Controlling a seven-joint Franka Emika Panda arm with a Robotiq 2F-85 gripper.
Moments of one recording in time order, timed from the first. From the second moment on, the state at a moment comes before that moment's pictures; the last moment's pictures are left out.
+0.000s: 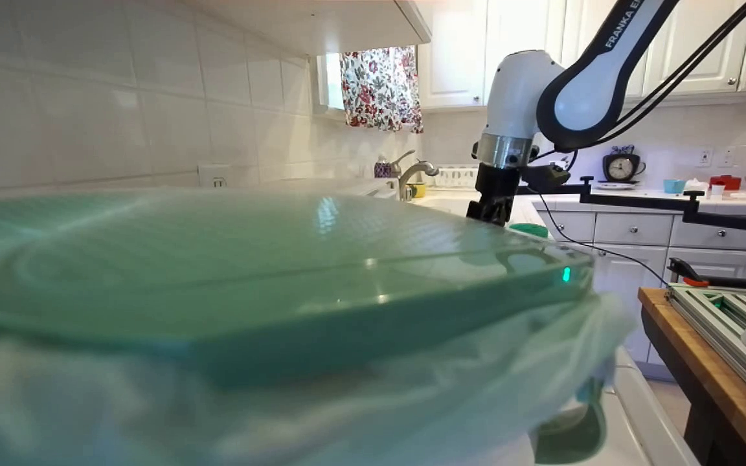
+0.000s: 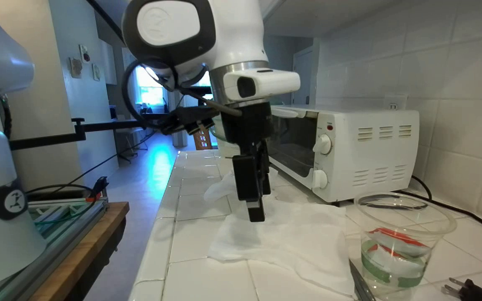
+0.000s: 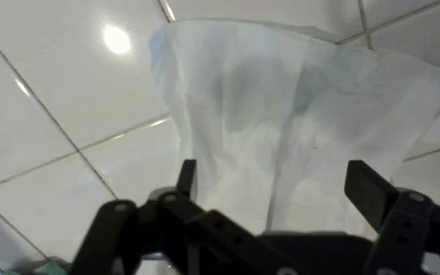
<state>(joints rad) -0.17 -0.02 0.00 -2.66 -0.14 2.82 0.32</state>
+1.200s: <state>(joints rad) -0.03 0.19 -0.13 -2.53 -0.12 2.92 0.29</state>
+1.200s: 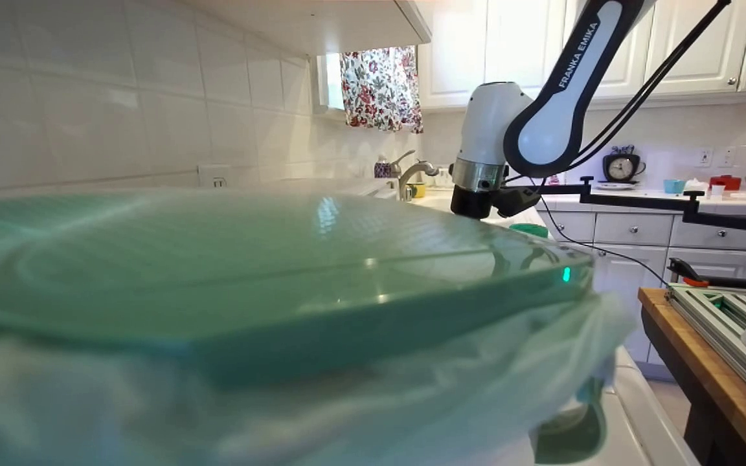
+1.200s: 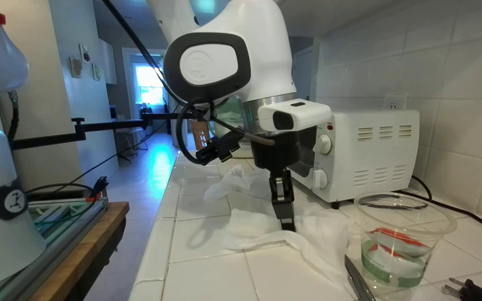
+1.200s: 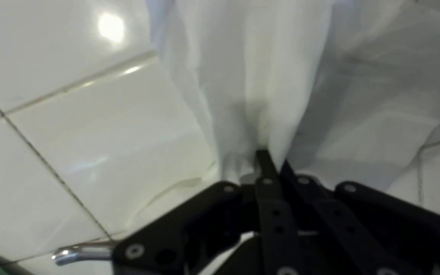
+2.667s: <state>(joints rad) -0.14 -0.24 0.06 -2.69 -1.09 3.29 0.74</state>
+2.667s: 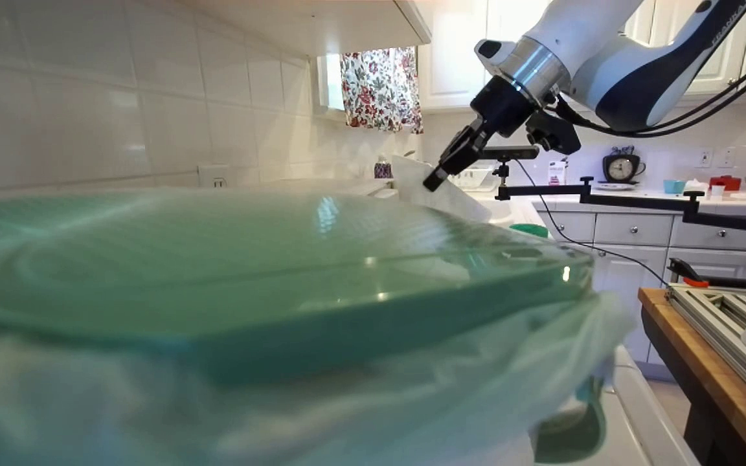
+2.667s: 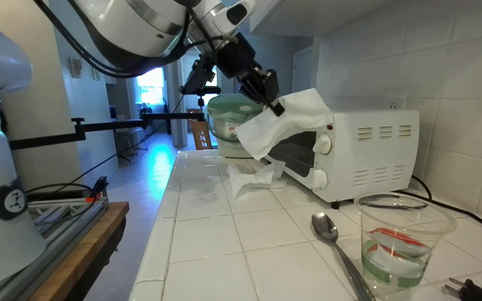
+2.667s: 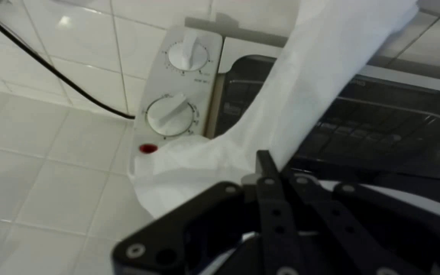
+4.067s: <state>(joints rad) -0.76 -0.20 0.71 -2.67 -1.04 3.35 0.74</state>
